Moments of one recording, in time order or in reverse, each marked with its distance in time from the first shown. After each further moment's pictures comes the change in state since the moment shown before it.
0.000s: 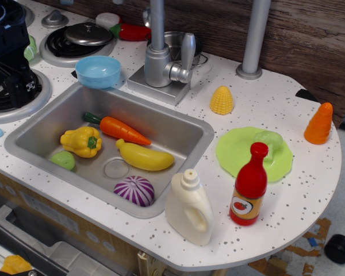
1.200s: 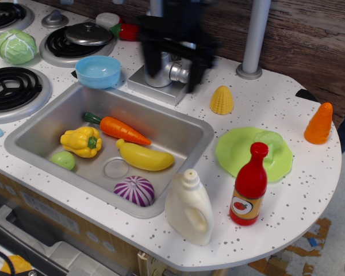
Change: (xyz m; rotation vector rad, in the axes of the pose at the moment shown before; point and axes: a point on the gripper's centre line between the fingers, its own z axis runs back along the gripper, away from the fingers) arm 0.126 -0.183 0.051 -0.111 0.032 0.137
